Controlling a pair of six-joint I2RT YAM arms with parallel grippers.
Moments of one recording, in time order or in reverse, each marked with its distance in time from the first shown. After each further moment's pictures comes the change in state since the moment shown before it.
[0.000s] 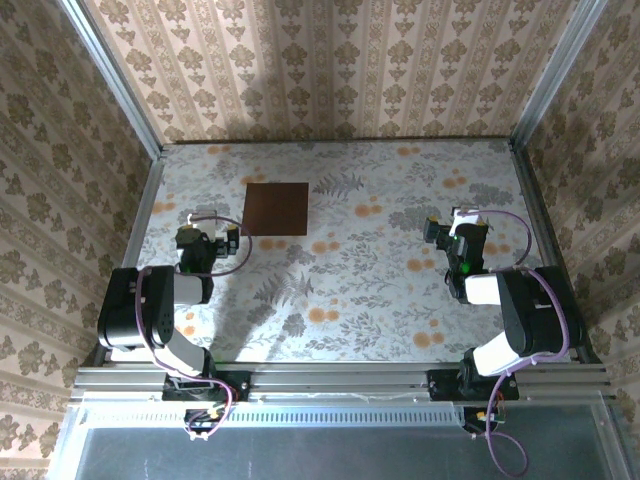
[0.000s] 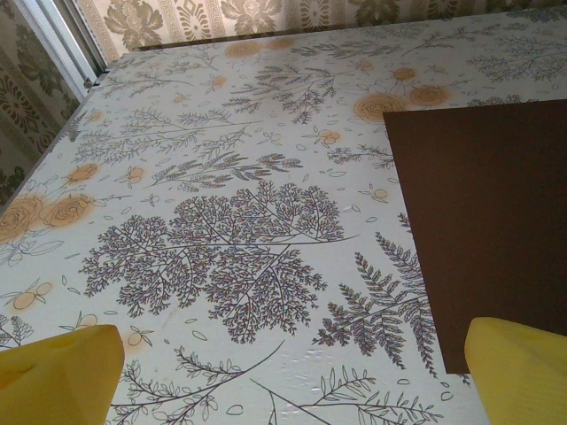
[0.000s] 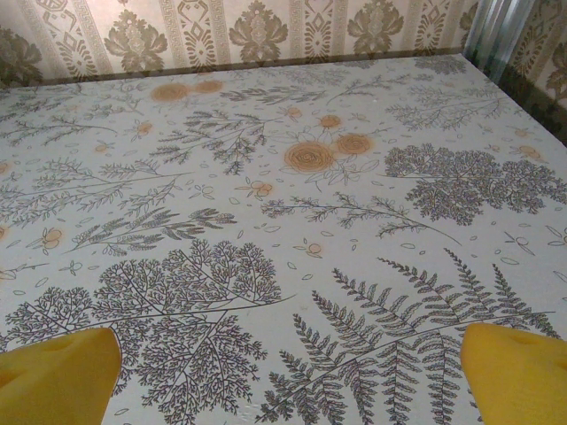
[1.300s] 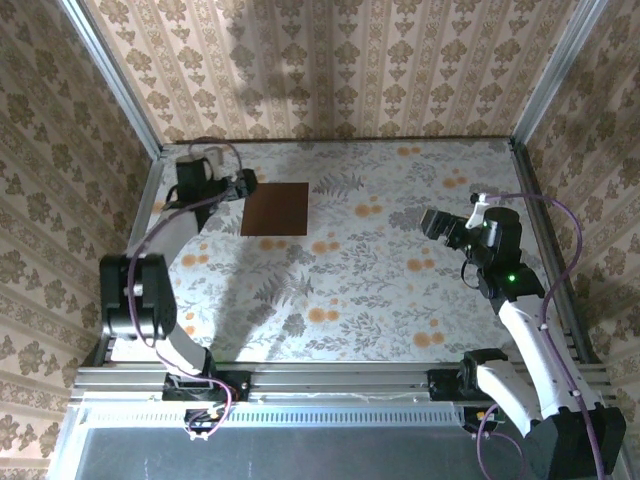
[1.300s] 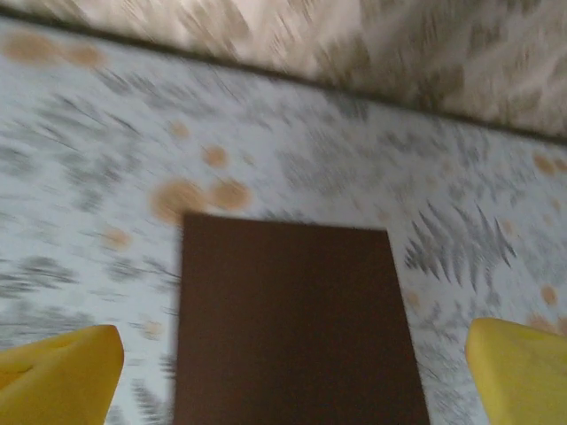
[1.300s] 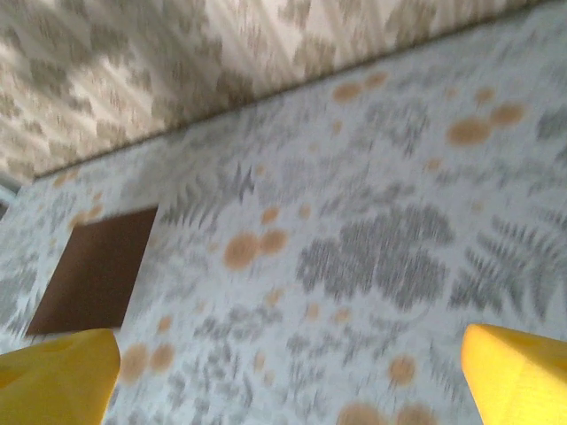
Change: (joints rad) left arm -0.084 0.119 0.763 -0.885 0.315 -0.366; right arm 0.008 -0.665 0.317 -1.119 -0.393 0.312
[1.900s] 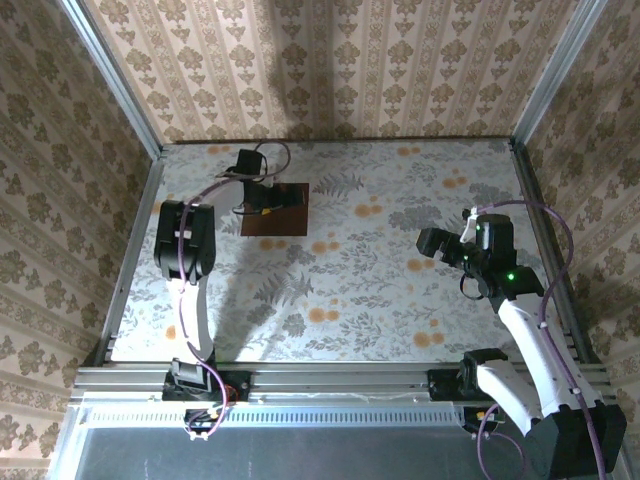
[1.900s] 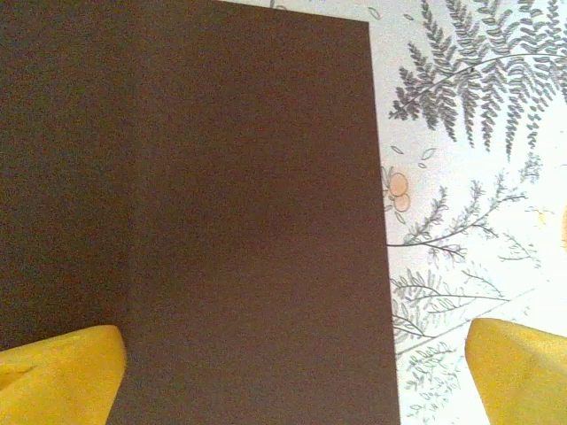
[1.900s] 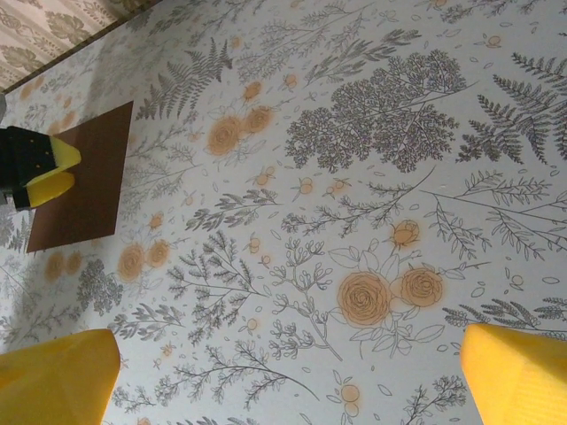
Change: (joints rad) left arm -0.157 0.478 0.437 -0.405 0.121 -0.014; right arm 0.007 0.012 0.008 -0.204 -0.050 0.037
